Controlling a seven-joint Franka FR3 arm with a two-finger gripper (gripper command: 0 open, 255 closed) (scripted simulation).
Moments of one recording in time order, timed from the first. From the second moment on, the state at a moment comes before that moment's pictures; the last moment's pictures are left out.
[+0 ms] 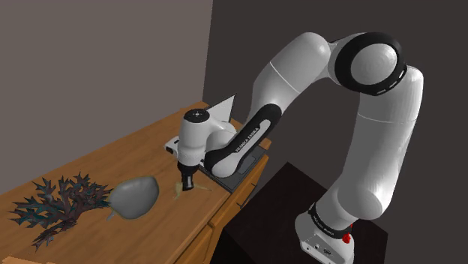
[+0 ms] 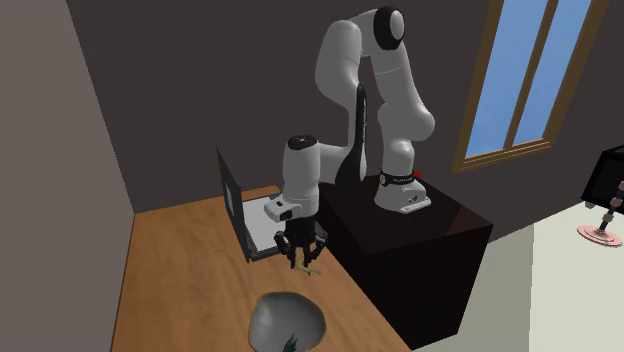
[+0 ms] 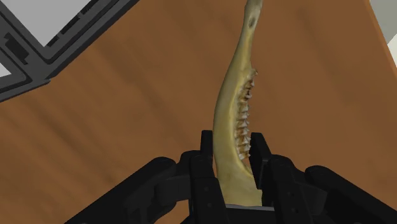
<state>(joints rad) -0.05 0.40 0.51 -2.33 -0.42 2.71 -0.25</state>
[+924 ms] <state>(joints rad) -0.14 0.24 0.64 -2.32 -0.24 2.57 -0.37</state>
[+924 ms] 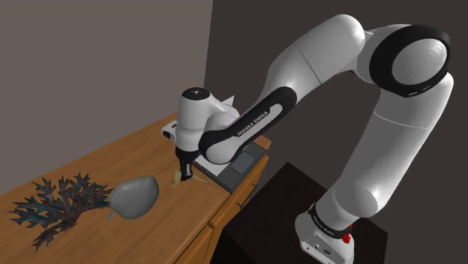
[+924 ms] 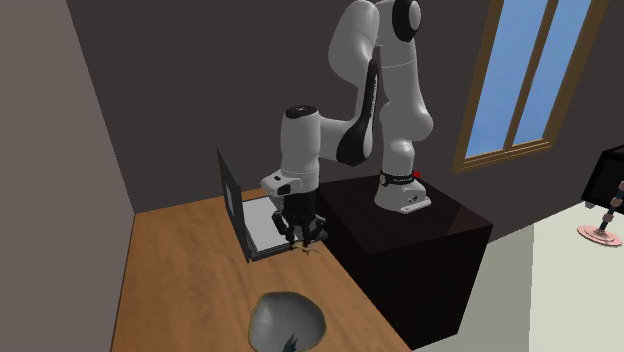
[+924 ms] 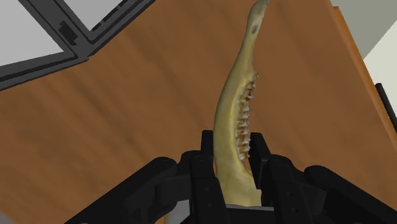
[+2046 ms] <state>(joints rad) 0.21 0.75 0.52 -1.54 -0.43 2.24 -0.19</state>
